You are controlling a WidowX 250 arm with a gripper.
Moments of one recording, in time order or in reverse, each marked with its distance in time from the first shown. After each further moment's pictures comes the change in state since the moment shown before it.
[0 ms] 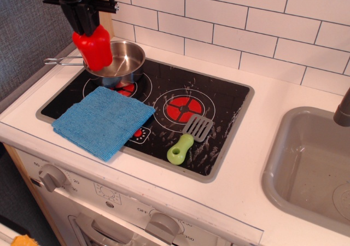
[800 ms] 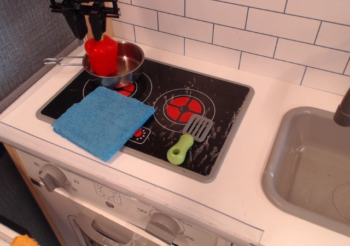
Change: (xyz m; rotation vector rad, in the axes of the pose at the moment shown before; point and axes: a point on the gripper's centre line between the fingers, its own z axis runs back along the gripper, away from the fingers) arm 0.025 0.014 -0.039 0.007 0.075 0.080
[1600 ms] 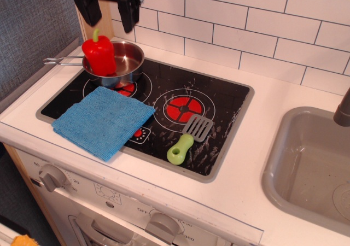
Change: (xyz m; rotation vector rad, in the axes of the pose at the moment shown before) arm -0.023 -0.049 0.038 -0.076 -0.047 -0.183
